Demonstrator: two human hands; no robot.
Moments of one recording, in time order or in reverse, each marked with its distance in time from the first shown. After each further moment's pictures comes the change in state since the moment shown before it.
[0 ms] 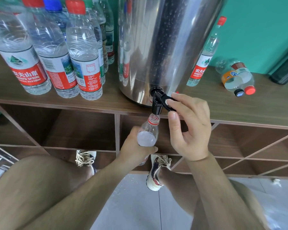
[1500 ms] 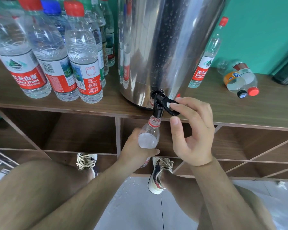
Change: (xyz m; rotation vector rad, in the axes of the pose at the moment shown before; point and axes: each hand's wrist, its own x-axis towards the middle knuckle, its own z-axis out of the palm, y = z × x) left_hand 0.007 -0.001 0.000 0.033 0.008 -0.010; right_hand -0.002 -0.001 -0.002 0.044 -0.021 0.065
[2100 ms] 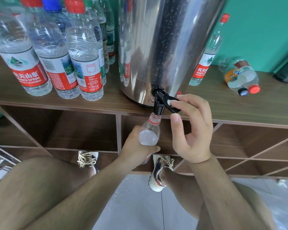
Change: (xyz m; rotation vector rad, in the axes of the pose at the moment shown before) left_hand -0.001 0.004 -0.001 0.014 -0.009 0.001; right_hand -0.005 0.003 0.004 0.055 -0.006 0.036
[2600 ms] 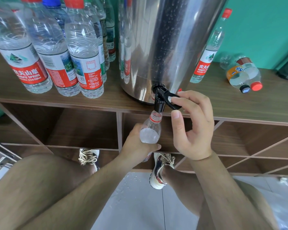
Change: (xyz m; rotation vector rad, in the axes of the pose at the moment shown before) left_hand 0.001 -0.001 0.001 0.027 -0.006 -0.001; right_hand 0.000 0.000 -0.001 0.009 -0.011 0.001
